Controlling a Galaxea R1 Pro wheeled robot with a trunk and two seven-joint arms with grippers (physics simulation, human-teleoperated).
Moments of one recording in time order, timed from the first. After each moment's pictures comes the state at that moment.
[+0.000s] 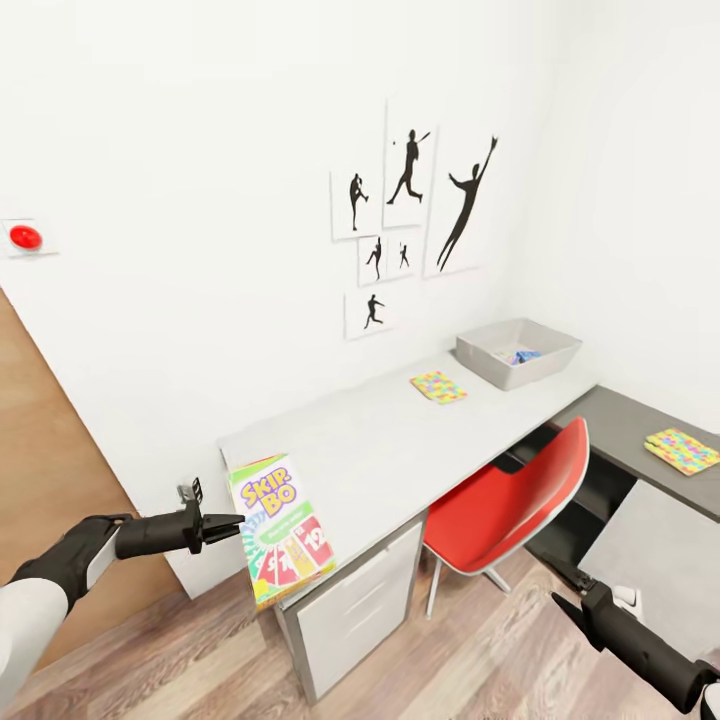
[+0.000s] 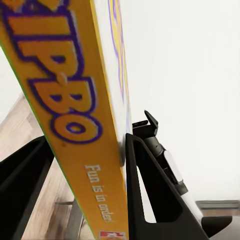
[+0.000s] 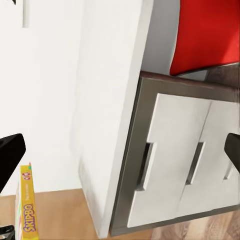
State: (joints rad) left arm -0.82 0.36 -0.06 -0.37 0.22 0.87 -1.57; right arm -0.07 -0.28 -0.34 -1.21 -1.18 0.74 0.40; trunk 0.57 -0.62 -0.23
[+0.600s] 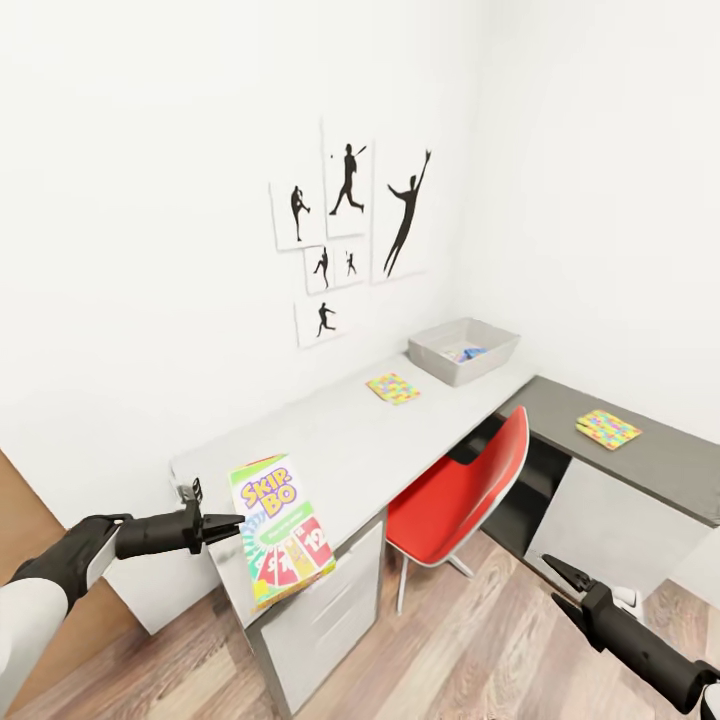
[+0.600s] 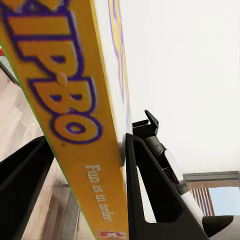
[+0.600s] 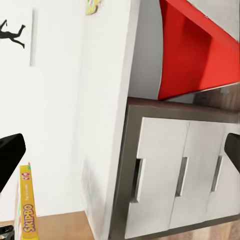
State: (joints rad) left arm -0.82 0.36 -0.06 -0.37 0.21 0.87 -1.57; right arm -0.07 -0.28 -0.34 -1.21 -1.18 0.74 0.40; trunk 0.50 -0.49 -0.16
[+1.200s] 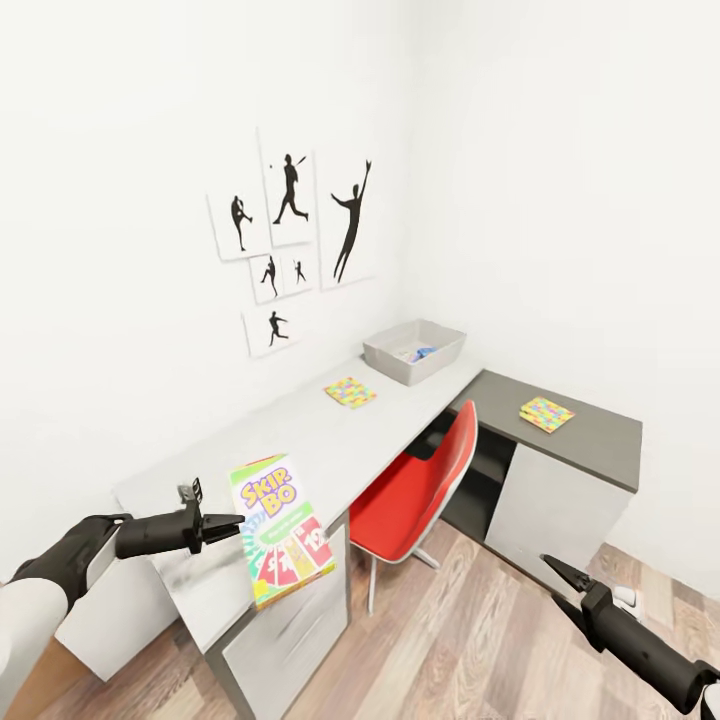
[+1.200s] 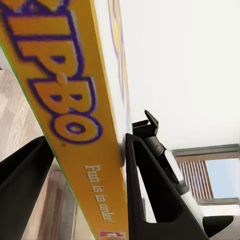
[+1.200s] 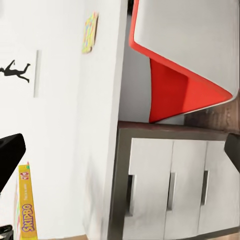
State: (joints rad) left arm -0.82 0.36 -0.06 -0.37 0.21 0.87 -1.57; right arm -0.07 -0.28 -0.34 -1.21 -1.17 0.74 0.40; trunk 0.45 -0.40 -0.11
